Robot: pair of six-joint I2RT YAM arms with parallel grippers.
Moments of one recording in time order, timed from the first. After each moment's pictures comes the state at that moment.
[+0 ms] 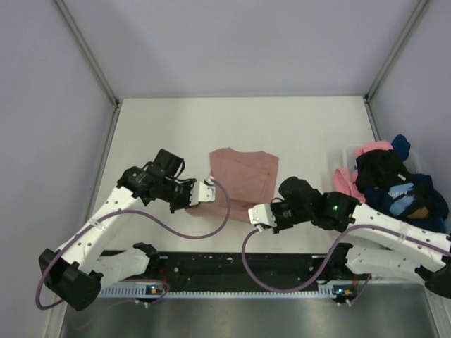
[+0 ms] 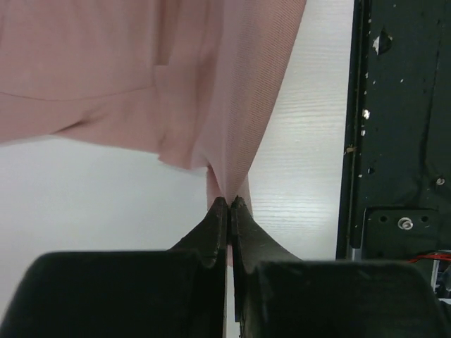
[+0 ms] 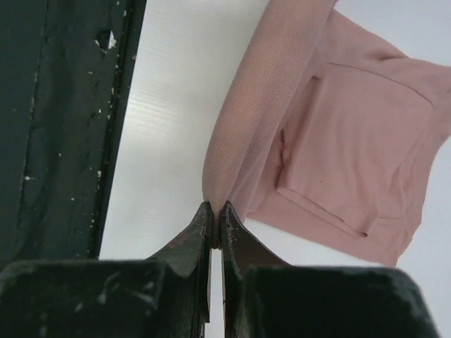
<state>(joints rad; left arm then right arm) -0.52 1.06 0.99 -1.06 0.51 1.00 1.03 0.96 0.80 -0.68 -0.27 -0.77</state>
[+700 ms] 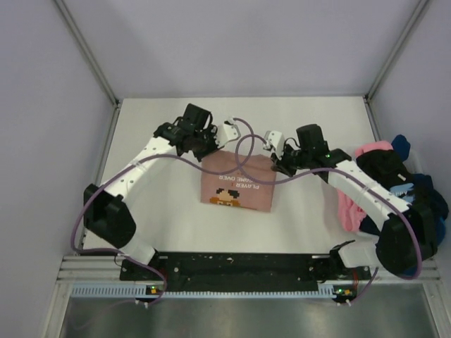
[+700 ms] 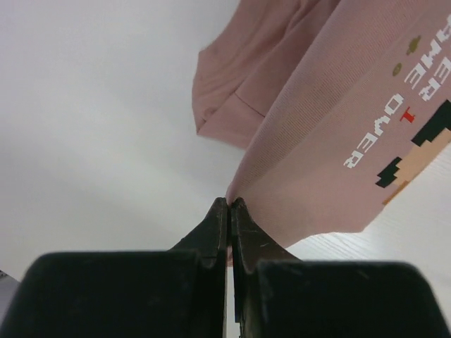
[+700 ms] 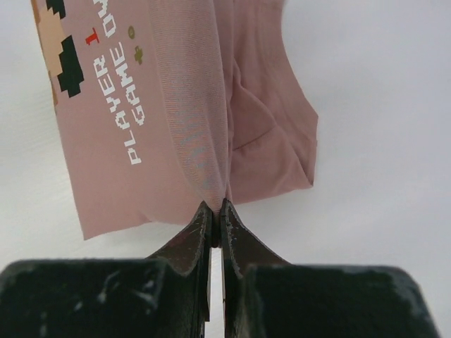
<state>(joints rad) -0.51 1.54 1.42 -0.78 0.18 0.71 0.44 1.29 0.98 -0.45 -0.46 -0.60</state>
